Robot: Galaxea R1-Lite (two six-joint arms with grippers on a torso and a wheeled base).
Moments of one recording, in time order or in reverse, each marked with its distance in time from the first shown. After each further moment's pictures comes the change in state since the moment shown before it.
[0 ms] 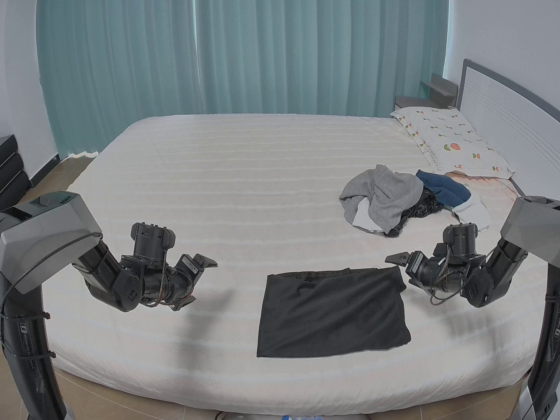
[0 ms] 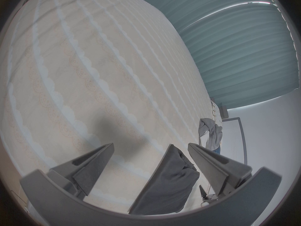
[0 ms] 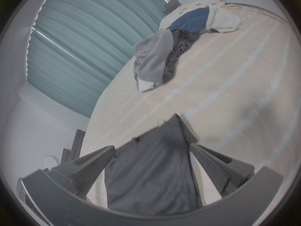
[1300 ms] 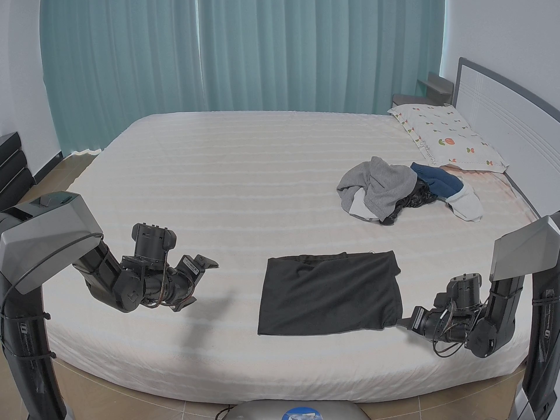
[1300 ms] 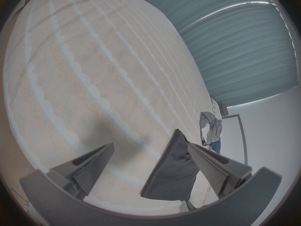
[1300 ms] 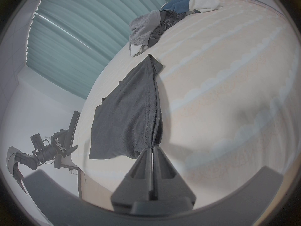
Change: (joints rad) left arm -0.005 0.000 0.003 0.000 0.001 0.002; right arm 0.036 0.103 0.416 -0.399 0.039 -0.084
